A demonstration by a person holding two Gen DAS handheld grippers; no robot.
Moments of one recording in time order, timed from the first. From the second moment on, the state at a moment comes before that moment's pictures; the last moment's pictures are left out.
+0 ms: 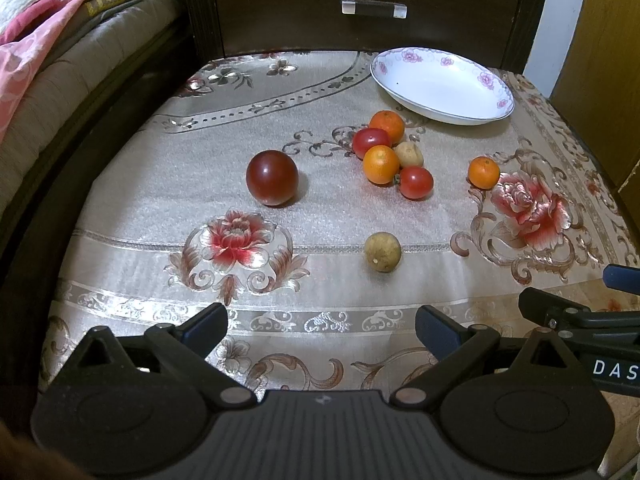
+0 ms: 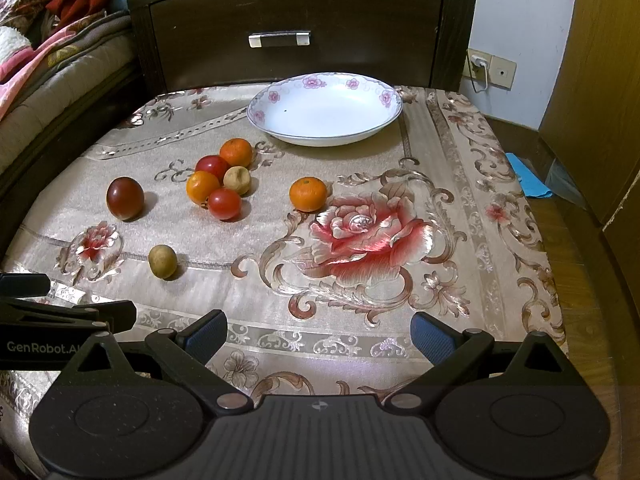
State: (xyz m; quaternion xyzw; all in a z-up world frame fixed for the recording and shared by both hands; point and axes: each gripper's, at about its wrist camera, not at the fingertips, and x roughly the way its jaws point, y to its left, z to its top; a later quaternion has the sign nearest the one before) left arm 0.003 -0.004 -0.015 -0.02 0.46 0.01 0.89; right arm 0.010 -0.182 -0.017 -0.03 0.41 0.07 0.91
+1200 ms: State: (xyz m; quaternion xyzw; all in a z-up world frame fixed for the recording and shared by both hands) left arm 0.032 -0.010 -0.022 -0.03 0.45 -0.02 0.89; right arm 0.032 -0.183 -0.015 -0.06 0.42 0.09 0.90
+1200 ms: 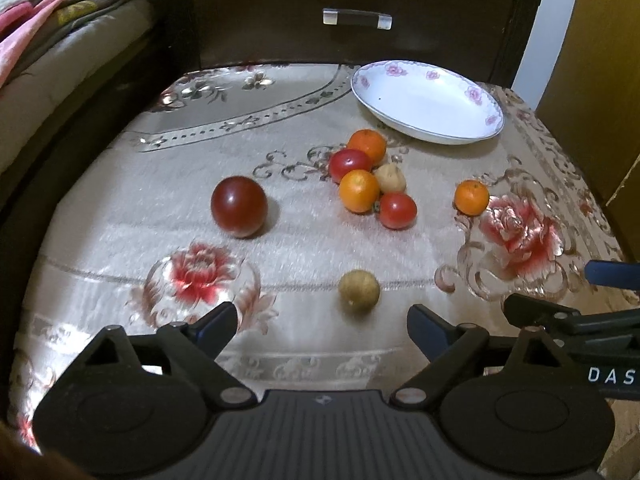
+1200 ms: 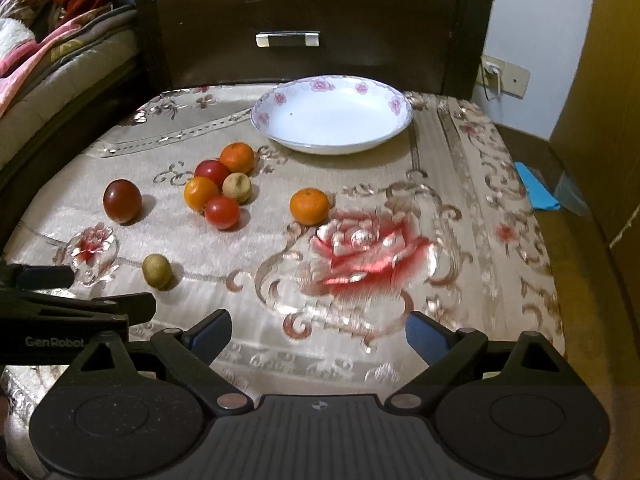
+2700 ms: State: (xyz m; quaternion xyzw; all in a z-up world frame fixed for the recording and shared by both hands) left arm 0.049 -0.037 -0.031 0.01 0.43 -0.10 0.90; right arm 0.134 -0.177 -0.029 -0.11 0.41 0.19 0.89
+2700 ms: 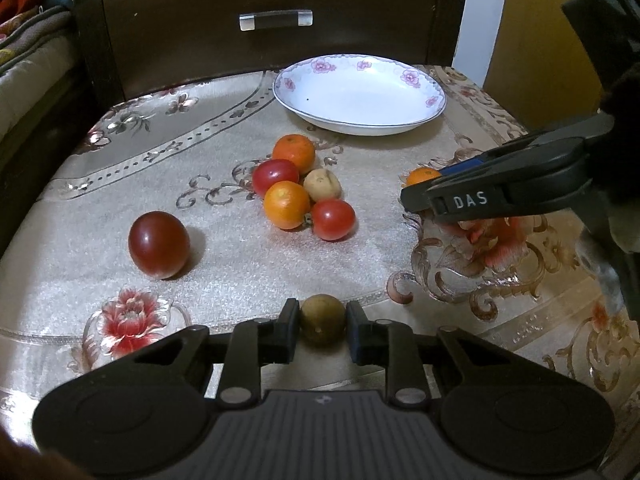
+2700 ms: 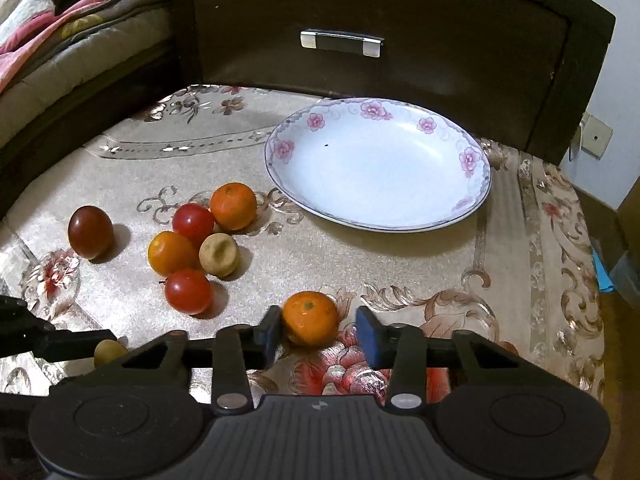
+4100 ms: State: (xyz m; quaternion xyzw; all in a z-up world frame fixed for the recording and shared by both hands) left arm 0.191 -0.060 0.007 -0.02 0.36 -0.12 0.92; right arm 0.196 -0.206 0.004 -0.05 0.36 0.15 0.92
